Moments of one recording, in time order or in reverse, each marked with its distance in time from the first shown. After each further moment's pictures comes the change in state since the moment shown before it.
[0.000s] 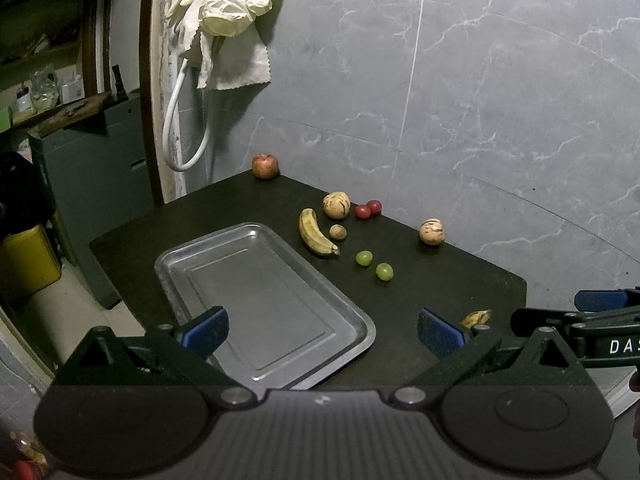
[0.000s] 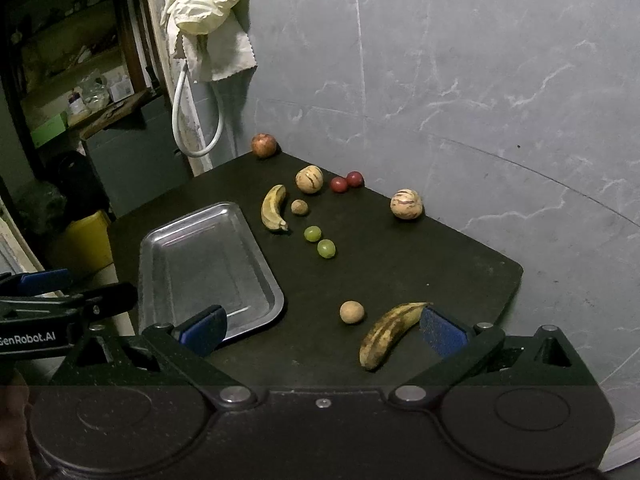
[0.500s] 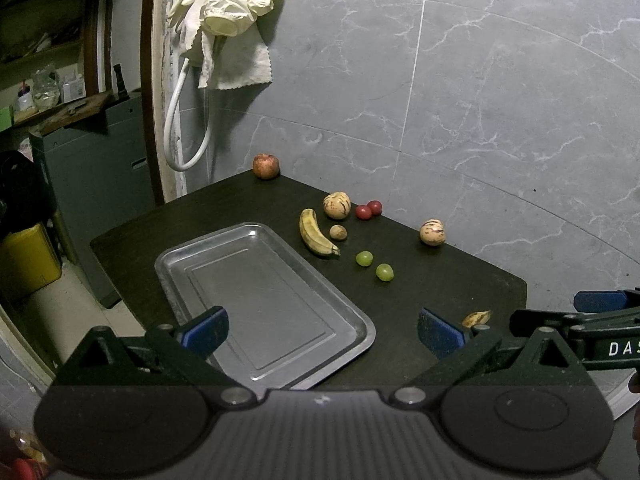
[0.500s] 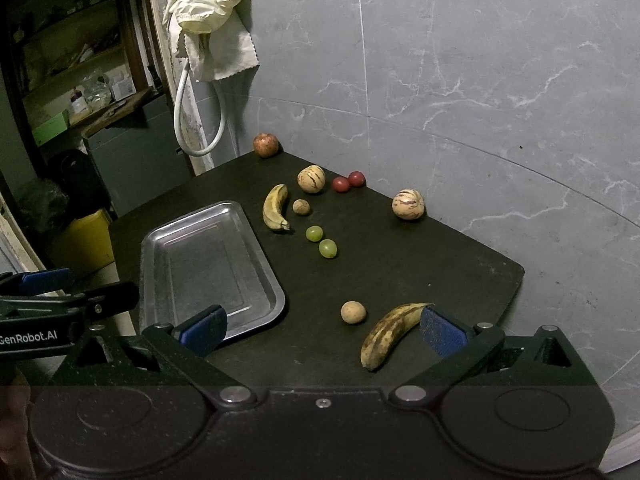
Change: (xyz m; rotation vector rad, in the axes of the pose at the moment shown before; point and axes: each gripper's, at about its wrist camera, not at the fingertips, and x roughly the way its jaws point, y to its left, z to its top) left arm 0.000 0.001 -0.001 -0.001 -0.002 -0.001; right arm 0.000 0.001 0.000 -0.003 0.000 0.001
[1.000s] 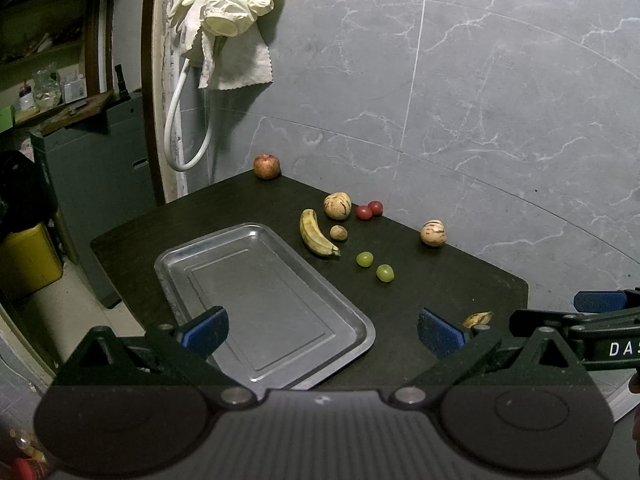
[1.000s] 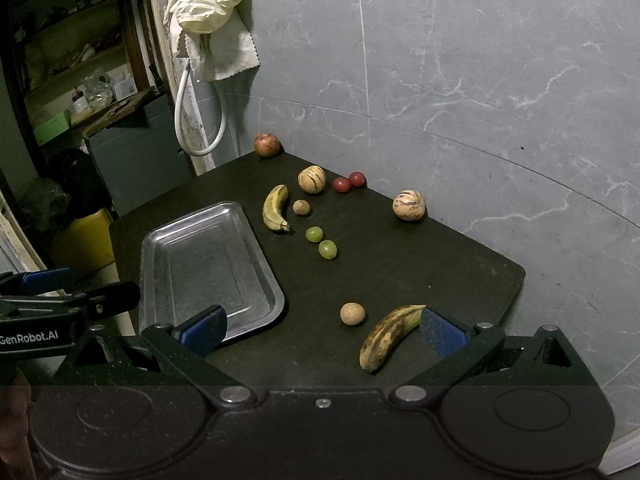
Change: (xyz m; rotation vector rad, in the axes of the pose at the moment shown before) left arm 0.000 0.001 -0.001 0.000 -0.001 0.000; right arm 0.000 0.000 0.000 0.000 -0.001 0.000
